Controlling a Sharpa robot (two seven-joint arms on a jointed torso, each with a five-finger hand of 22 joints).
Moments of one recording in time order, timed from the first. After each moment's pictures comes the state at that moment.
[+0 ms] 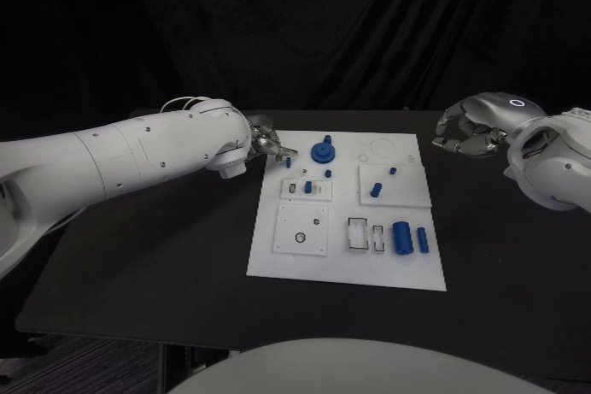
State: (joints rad) left arm 1.38 -0.54 -0.21 1.10 -0.97 0.02 -0.37; left_hand 1.13 0.05 0.00 0.29 0.13 0.97 0.02 0.38 1.29 1.46 -0.05 1.57 1.31 1.47 -0.10 1.57 1.31 0.06 1.46 0.01 1.43 1.31; right arm 1.45 -1.01 -0.25 1.53 -1.59 -0.35 -0.22; right_hand 1.33 -0.09 0.31 0.24 0.28 0.79 0.10 0.34 0.62 1.47 0.02 1.57 1.31 1.47 -0.02 1.55 1.31 0.08 1.32 0.08 1.20 1.31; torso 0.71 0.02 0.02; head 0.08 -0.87
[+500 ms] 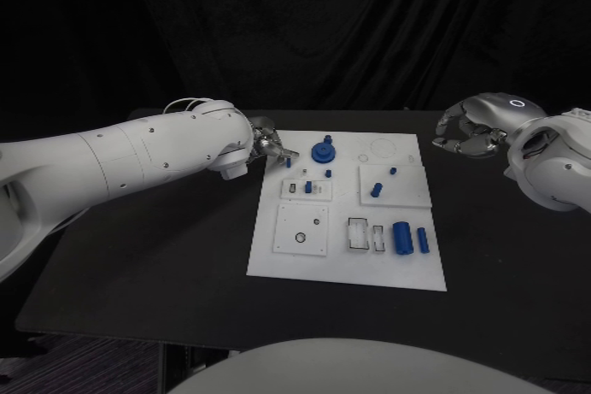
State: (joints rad) left arm 1.38 -0.53 -0.21 1.10 -0.97 0.03 -0.37; left_hand 1.13 0.06 0.00 0.29 0.15 0.95 0.03 0.36 1.27 1.47 -0.05 1.57 1.31 1.47 -0.10 1.57 1.31 0.06 1.46 0.02 1.42 1.31; right arm 1.45 -1.01 -0.25 1.53 -1.59 -0.35 -0.22; right_hand 1.33 -0.09 0.31 0.24 0.28 0.79 0.10 0.34 0.61 1.47 0.02 1.57 1.31 1.46 -0.02 1.55 1.31 0.08 1.32 0.08 1.20 1.31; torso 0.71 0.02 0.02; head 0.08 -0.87
